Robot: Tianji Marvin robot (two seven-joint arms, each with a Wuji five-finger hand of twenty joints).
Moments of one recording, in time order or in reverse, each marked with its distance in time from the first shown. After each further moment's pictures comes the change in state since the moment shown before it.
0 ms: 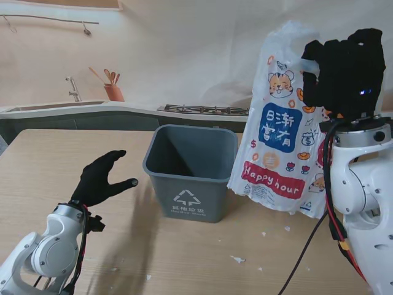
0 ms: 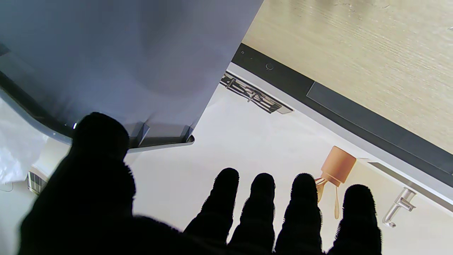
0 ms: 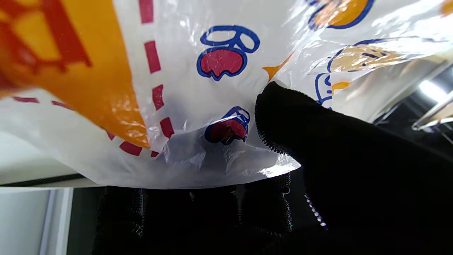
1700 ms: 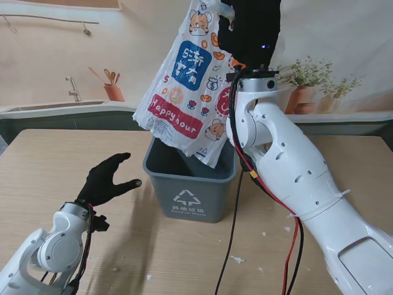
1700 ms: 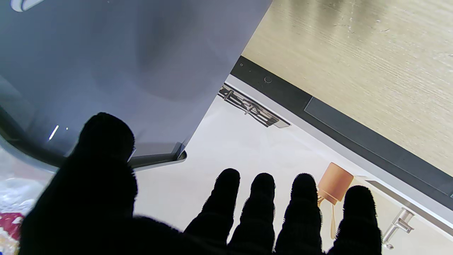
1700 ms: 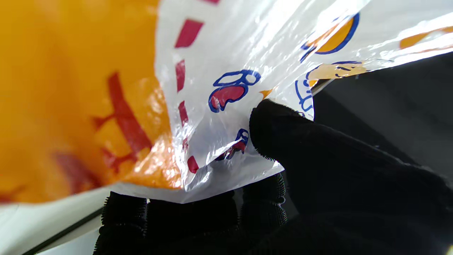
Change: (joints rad) left arm -0.044 0.001 0.037 0.055 -0.030 0.006 -0.022; right arm 0.650 -0.184 -0.612 0.648 0.355 0.178 -0.440; left_hand 0.000 0.000 0.047 0.000 0.000 0.010 -0.011 0.000 0.000 0.000 0.000 0.006 0.000 0.000 -0.001 0.000 0.000 0.000 -0.036 0.039; right_hand 0.078 0.286 -0.215 0.034 -0.245 0.044 0.111 0.000 -0.186 0.003 0.101 -0.027 -0.152 -0.016 0.075 0.082 -0.042 -0.064 0.092 0.056
